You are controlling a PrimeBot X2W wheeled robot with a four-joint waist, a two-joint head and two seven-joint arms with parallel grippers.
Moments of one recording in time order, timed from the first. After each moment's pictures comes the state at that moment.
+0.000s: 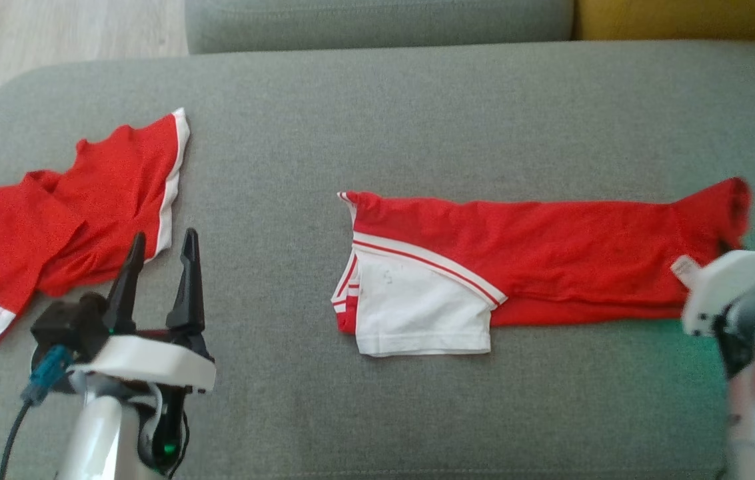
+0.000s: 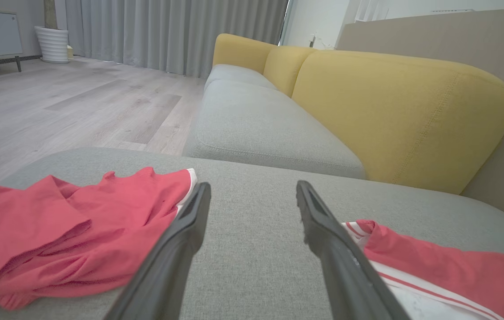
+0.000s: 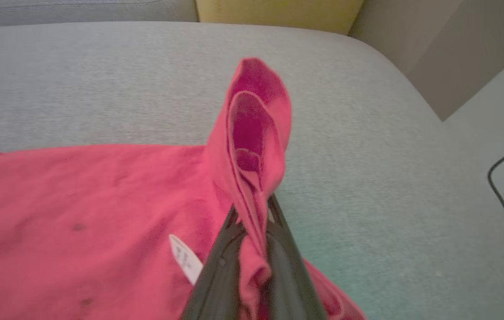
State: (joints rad) left arm -0.14 0.05 -0.04 0.25 -0.24 -0.12 -0.25; right arm -0.44 -0.10 -0.41 0.65 -0.26 0.13 0.25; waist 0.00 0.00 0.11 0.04
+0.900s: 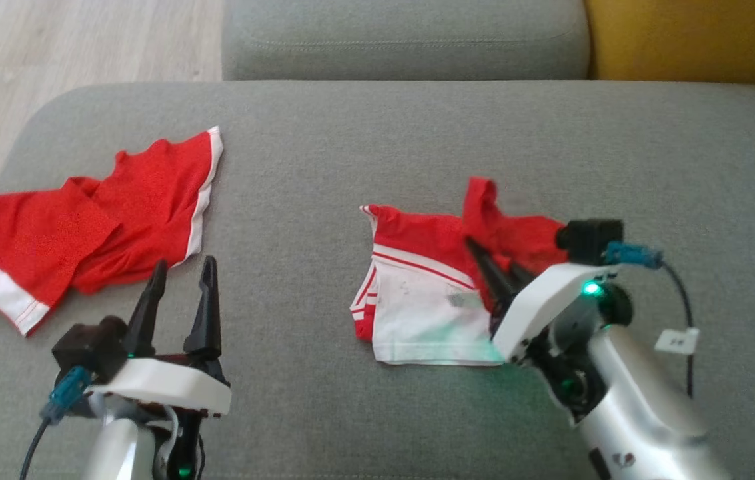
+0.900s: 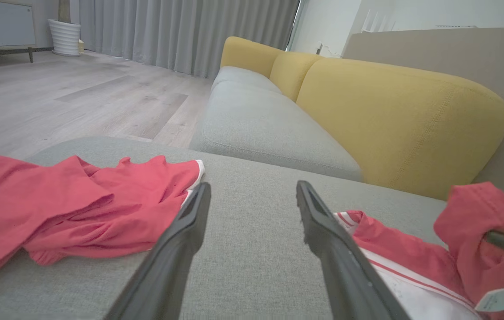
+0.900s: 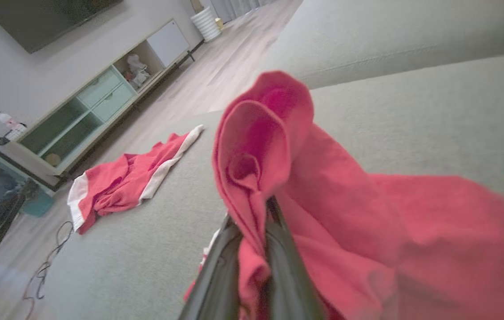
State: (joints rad) left arm -0.08 0.04 -0.08 0.26 -0.29 -0.11 -0.25; right arm -0.36 -0.06 0.39 0.45 0.59 0.13 0.21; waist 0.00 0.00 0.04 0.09
